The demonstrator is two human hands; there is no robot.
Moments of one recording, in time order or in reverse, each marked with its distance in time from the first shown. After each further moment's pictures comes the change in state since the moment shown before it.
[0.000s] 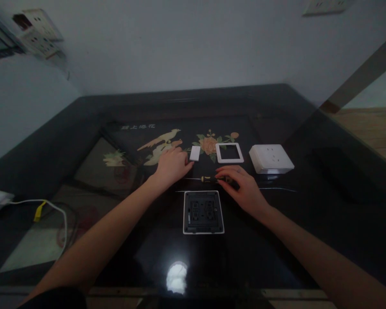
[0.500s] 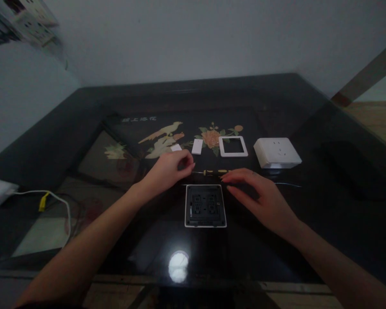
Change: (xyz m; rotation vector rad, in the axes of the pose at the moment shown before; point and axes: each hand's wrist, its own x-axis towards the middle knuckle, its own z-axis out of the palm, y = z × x) left_hand -0.041 0.007 -0.027 -0.350 -0.070 0.098; right_hand -0.017 -0.038 -0.026 0.106 -0.115 0.047
